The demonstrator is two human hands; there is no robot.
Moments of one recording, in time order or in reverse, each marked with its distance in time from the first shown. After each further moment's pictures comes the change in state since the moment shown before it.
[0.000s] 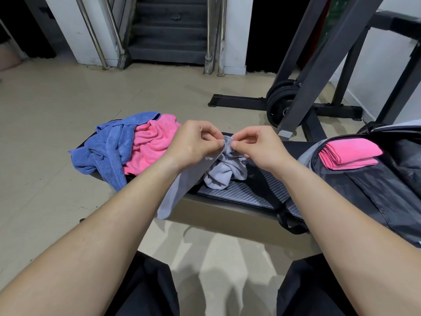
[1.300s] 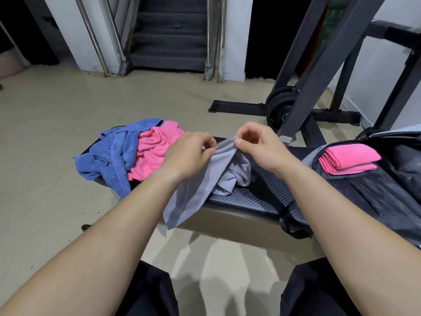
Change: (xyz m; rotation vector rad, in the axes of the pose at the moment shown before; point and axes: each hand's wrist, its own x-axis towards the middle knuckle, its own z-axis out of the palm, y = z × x) left_hand 0.006 -0.023 -0.010 0.625 0.054 0.173; right_hand 0.005 -0.011 -0.007 -0.035 -0.070 -0.193
